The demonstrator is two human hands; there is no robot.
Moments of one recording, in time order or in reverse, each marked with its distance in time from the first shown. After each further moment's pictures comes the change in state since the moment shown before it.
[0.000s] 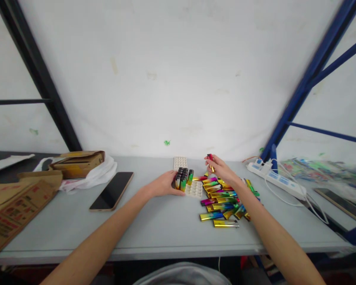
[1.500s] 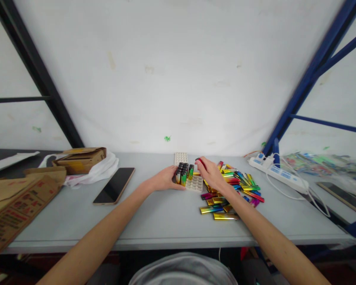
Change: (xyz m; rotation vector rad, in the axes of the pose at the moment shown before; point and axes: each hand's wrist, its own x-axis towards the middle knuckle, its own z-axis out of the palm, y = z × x) left_hand 0.000 0.003 -0.001 -0.047 -0.018 0.010; right_hand -0.030 -0.009 0.050 -0.685 0.080 -0.339
